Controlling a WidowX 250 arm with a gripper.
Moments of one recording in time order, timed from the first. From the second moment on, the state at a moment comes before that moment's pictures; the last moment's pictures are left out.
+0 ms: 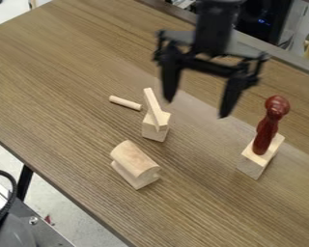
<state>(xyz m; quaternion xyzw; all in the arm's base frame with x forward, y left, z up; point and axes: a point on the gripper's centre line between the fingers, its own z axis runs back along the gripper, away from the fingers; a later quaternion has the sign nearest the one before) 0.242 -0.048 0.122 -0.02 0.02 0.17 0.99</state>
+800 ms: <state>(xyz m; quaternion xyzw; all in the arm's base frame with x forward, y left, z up) 0.254 -0.006 0.085 0.00 -0.02 0.28 0.96</state>
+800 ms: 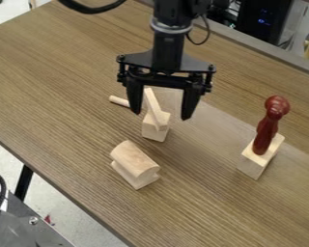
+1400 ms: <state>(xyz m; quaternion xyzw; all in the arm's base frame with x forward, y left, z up) 0.262 0.012 0.050 -0.01 0.02 0.29 0.96</state>
